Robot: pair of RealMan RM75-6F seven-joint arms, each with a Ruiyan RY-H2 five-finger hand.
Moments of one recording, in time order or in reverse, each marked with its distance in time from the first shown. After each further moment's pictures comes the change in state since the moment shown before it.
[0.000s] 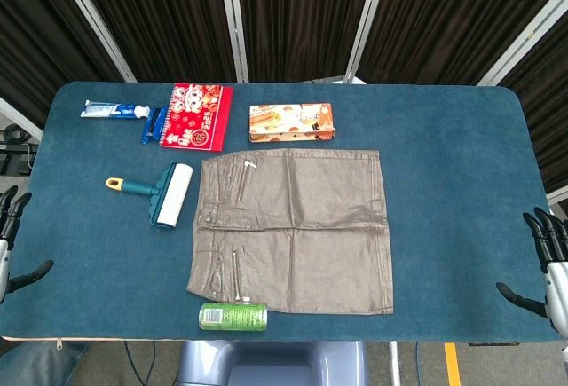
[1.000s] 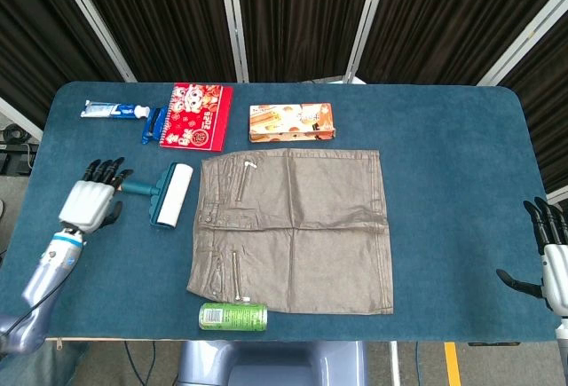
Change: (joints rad) left arm -0.434 -0.429 -0.087 0.698 -0.135 -0.598 -0.102; right arm 0.065 -0.016 0.048 0.002 0.164 -0.127 -0.045
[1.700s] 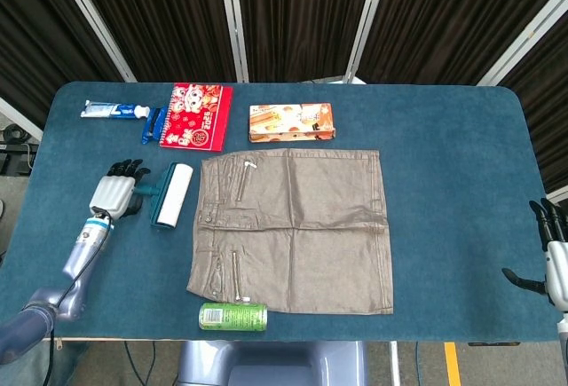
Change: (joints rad) left arm -0.126 -0.281 0.002 0.437 -0.044 -0.149 -0.214; right arm 0.019 -0.009 0.011 0.015 0.086 -0.047 -0.039
